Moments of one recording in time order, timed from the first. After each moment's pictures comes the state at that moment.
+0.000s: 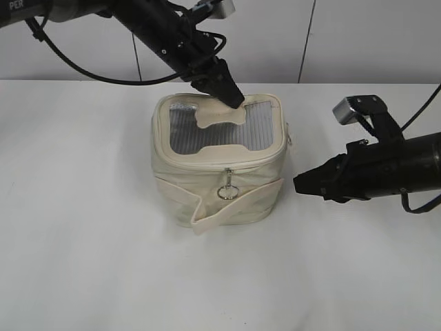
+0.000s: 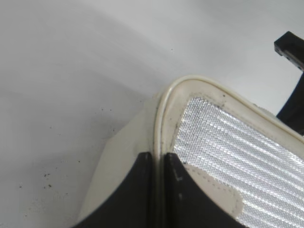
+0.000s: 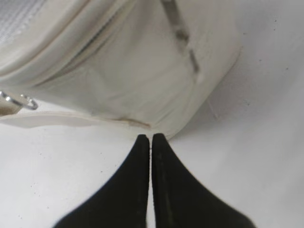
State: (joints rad) left arm -0.44 2.35 -2.12 -0.74 1.22 0.91; right arm 0.18 1.78 -0.69 1.62 0.56 -1.83
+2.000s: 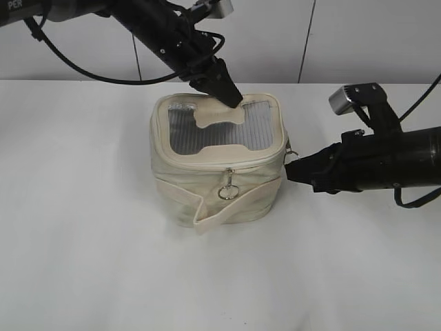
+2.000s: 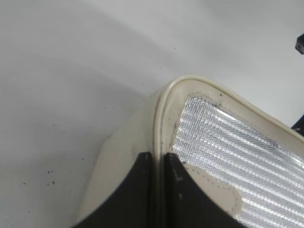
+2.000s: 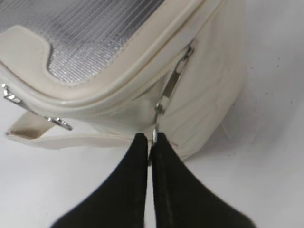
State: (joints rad) left arm -0.44 2.35 -2.12 -0.74 1.22 0.90; right arm 0.24 1.71 -0.66 1.75 0.53 -1.91
